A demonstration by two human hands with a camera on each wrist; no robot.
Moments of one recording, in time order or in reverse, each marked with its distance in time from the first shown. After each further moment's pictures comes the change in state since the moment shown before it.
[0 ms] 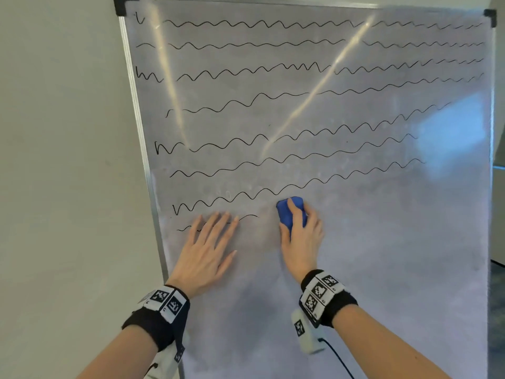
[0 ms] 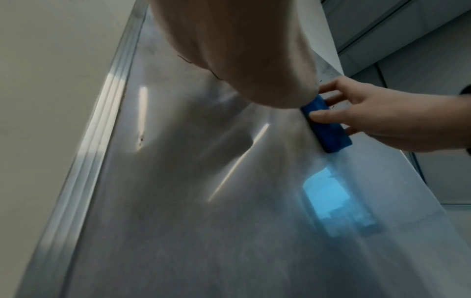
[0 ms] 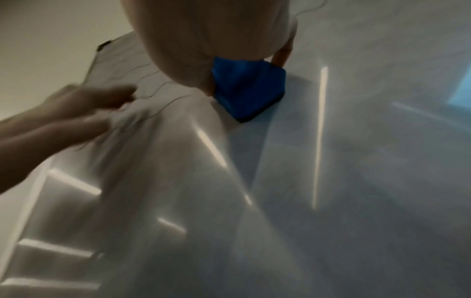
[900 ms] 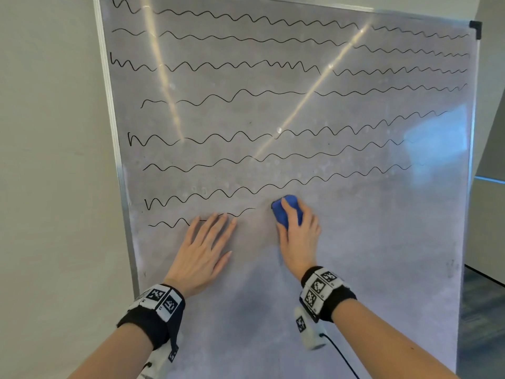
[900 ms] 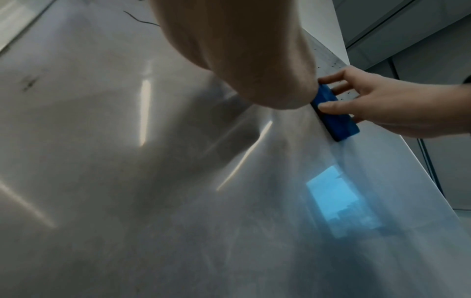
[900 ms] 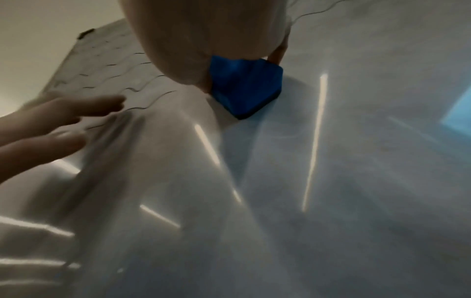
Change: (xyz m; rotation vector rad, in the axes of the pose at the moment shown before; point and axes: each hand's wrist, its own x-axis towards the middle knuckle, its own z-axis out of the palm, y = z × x) left_hand 0.018 0.041 0.018 -0.024 0.020 0.009; right_hand 0.016 0.054 -0.017 -0.065 -0.057 -0.122
